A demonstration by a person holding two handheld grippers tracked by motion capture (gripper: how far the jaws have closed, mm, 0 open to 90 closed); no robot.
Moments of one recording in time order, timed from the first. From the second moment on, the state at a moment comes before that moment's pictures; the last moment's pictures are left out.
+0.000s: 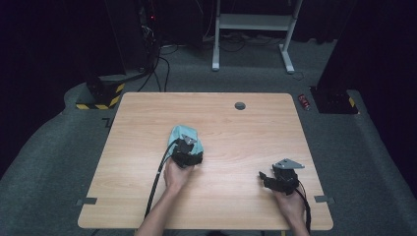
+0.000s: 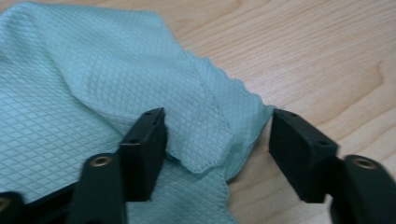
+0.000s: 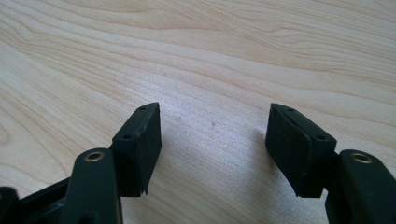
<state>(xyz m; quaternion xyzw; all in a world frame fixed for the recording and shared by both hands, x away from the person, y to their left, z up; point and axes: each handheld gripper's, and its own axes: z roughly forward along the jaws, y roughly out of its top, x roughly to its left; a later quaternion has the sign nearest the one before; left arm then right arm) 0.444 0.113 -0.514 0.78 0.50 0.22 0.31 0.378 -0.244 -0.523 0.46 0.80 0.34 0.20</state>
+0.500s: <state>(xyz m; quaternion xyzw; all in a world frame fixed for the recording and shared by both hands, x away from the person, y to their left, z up) 0.445 0.110 -0.510 0.80 0.46 0.20 0.33 0.378 -0.244 -0.523 0.46 0.80 0.34 0.20</state>
